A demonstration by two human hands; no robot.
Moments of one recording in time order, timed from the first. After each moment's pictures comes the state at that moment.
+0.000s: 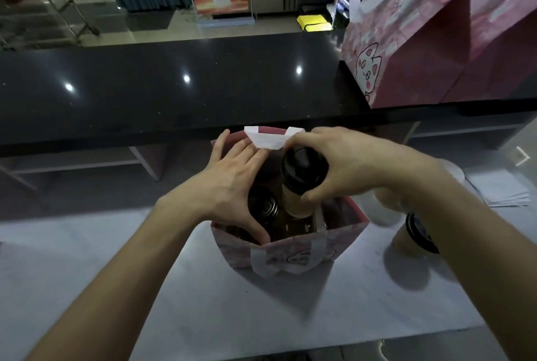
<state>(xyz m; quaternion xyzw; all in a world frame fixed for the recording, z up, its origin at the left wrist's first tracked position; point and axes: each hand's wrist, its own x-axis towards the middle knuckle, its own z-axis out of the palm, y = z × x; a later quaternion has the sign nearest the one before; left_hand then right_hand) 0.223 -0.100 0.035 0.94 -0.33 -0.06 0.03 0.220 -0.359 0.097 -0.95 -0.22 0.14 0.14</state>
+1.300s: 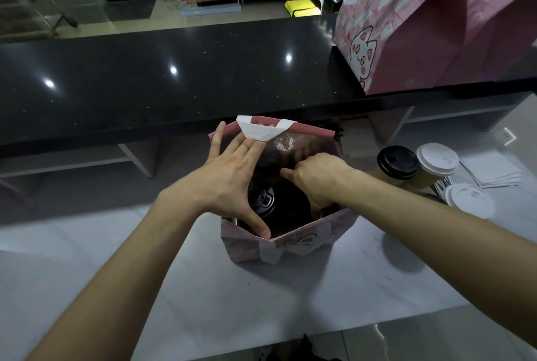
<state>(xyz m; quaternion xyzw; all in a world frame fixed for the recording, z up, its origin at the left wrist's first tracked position) 0.231 -0.104 0.031 0.94 -0.33 -0.10 0.04 0.234 -0.327 0.008 -0.94 -0.28 0.14 -0.16</state>
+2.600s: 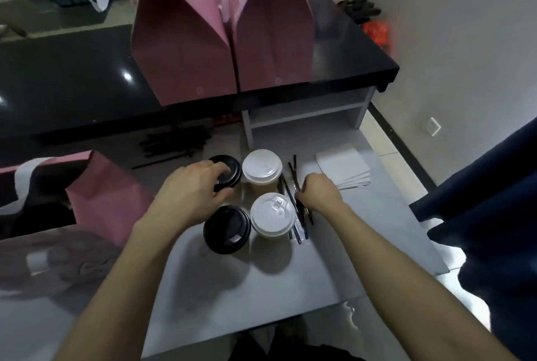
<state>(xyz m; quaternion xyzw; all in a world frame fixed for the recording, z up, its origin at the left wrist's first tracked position) 0.208 -0.470 -0.010 0.98 -0.18 -0.05 0.04 0.227 -0.749 -0.158 -0.95 0.14 0.16 0.22</state>
